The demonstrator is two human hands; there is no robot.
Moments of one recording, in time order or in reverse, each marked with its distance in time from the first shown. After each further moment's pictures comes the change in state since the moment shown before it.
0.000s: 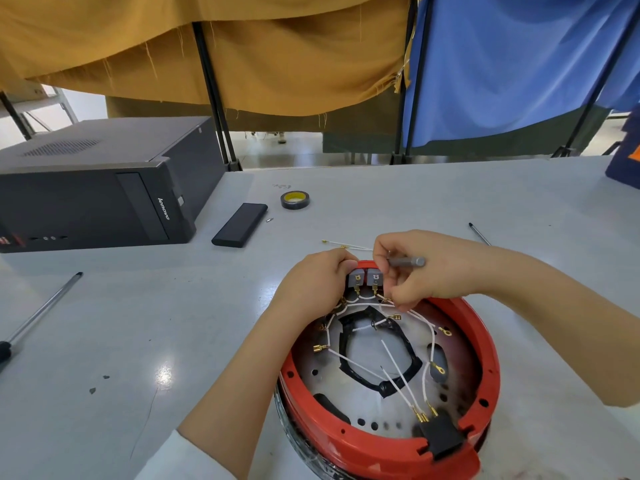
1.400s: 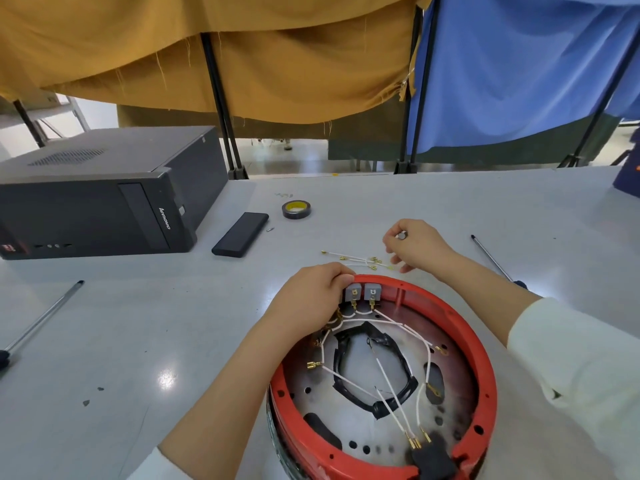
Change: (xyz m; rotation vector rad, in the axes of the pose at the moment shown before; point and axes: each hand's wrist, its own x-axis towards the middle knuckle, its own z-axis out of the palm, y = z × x) left_hand -0.001 0.000 -0.002 -0.067 0.007 -0.007; right_hand 0.076 0.056 -0.020 0.135 0.556 0.243
